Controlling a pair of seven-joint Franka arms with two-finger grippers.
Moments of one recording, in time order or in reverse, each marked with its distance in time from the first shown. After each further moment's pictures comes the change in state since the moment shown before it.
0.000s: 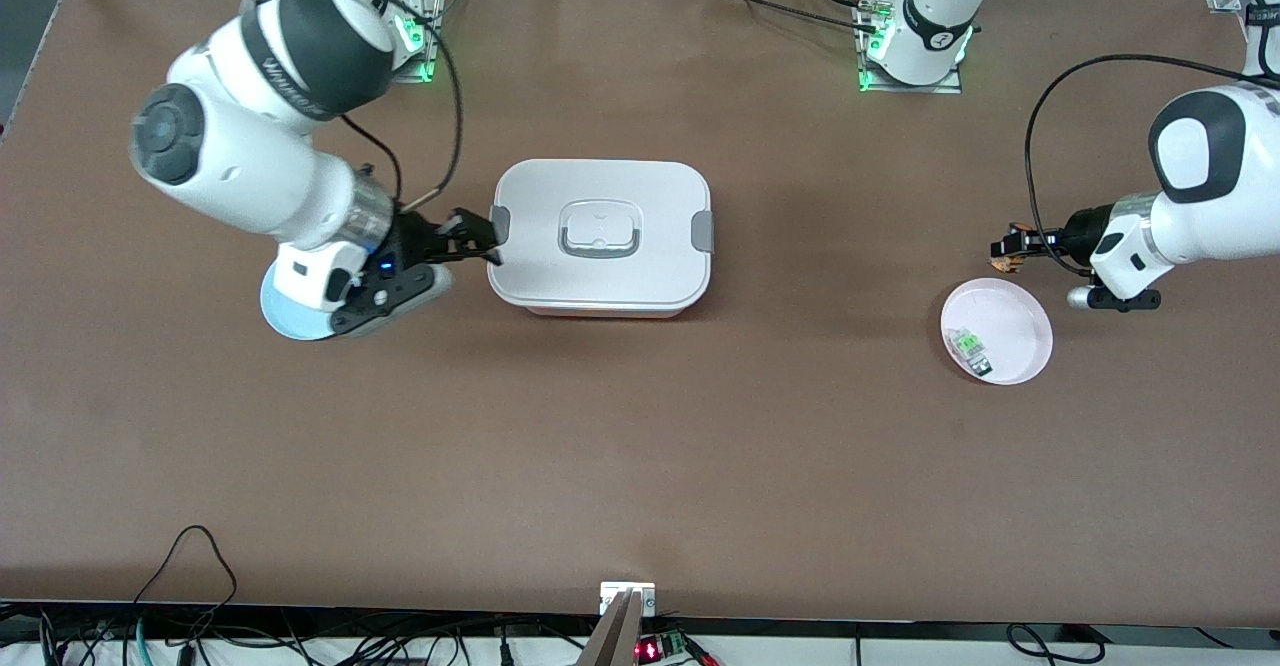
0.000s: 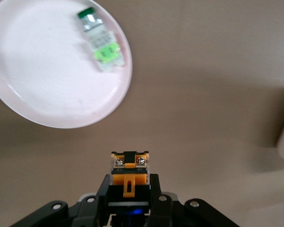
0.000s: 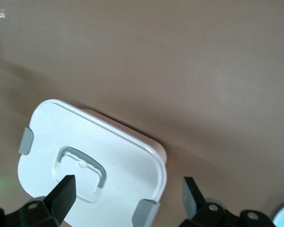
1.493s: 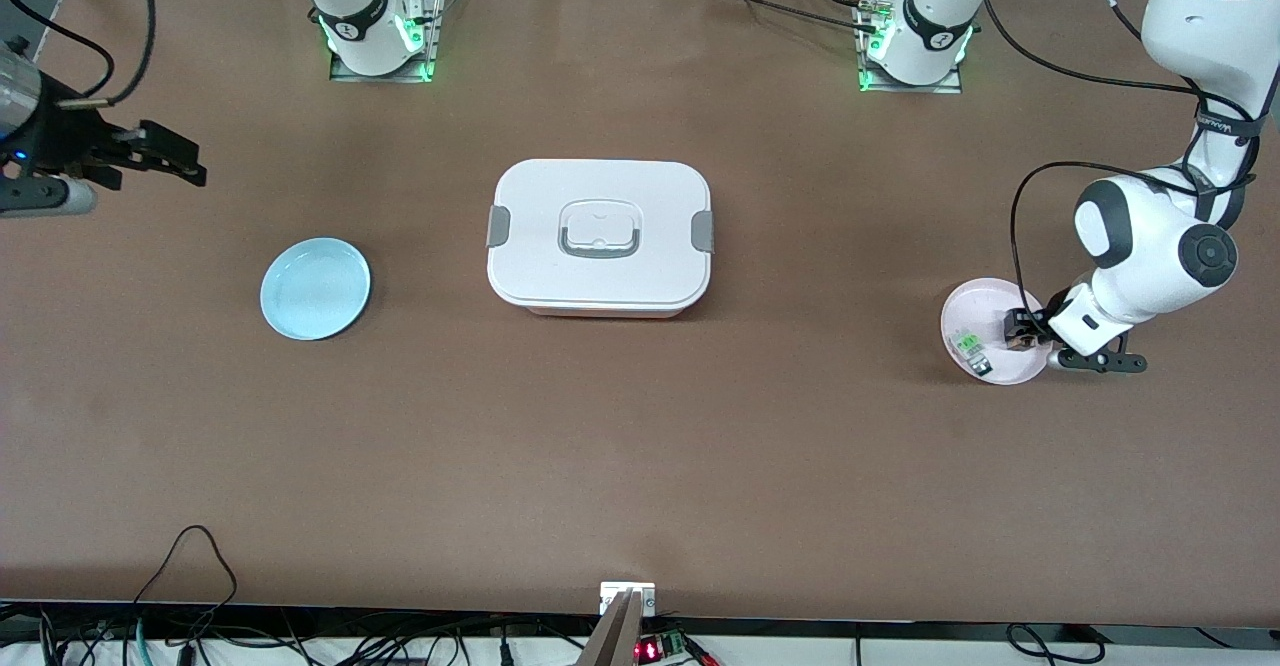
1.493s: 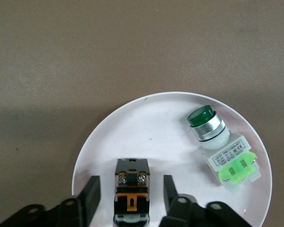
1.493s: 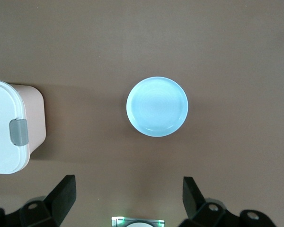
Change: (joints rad) left arm 0.012 0.282 -0.001 0.000 0.228 0.583 0.013; right arm -0.102 -0.327 -0.290 -0.084 -0.209 -0.396 -0.010
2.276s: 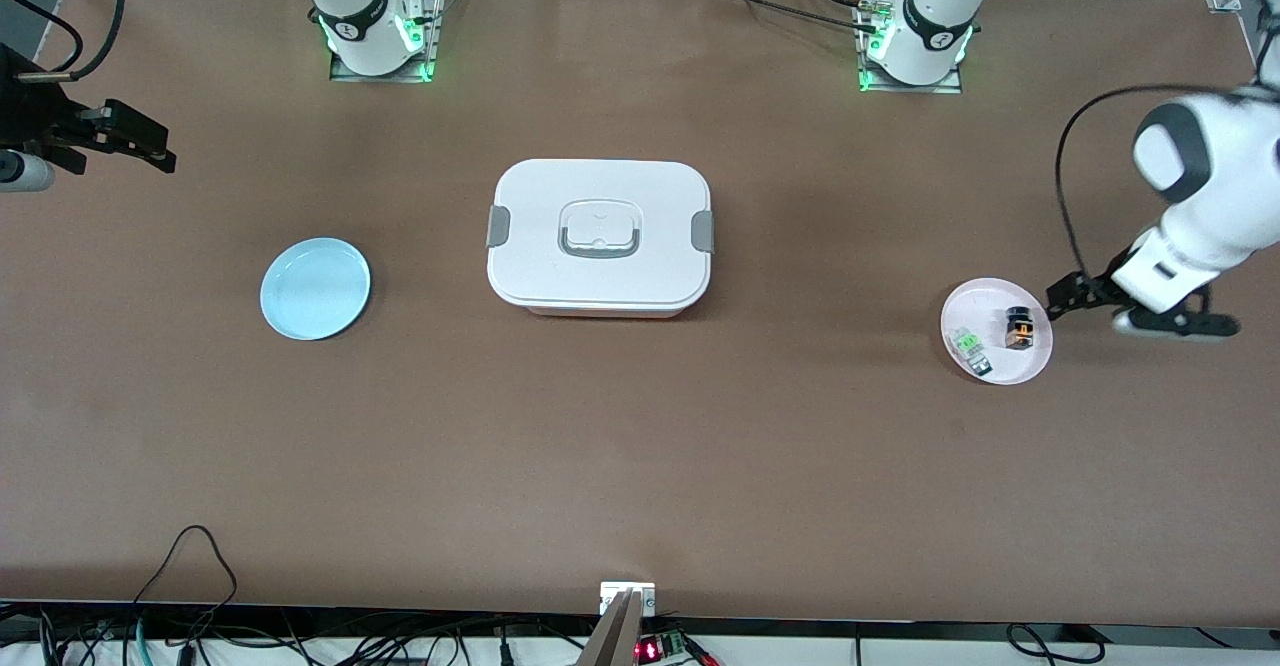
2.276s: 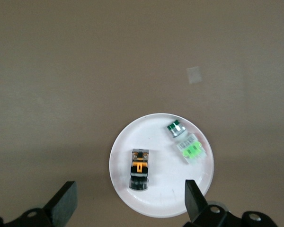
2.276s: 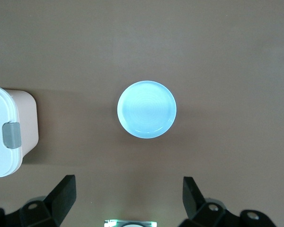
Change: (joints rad) left arm -0.010 -0.390 -0.002 -0.040 0.000 -0.202 0.012; right arm -0.003 -0.013 0.003 0.023 -0.046 0.007 0.000
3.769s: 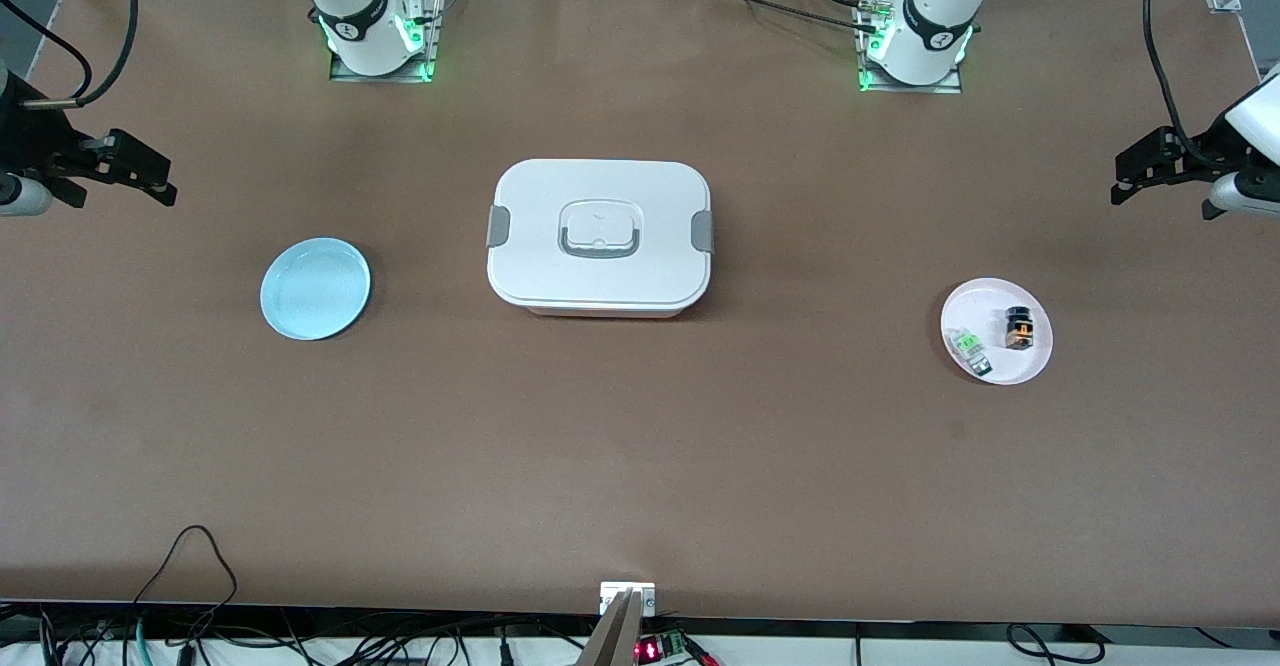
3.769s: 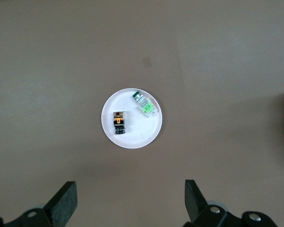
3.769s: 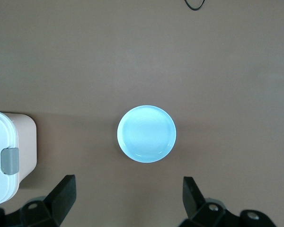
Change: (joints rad) left arm -0.097 -0.144 -0.020 0.374 0.041 -0.635 -0.033; right arm -0.001 0.015 0.001 -0.022 0.011 0.125 0.000
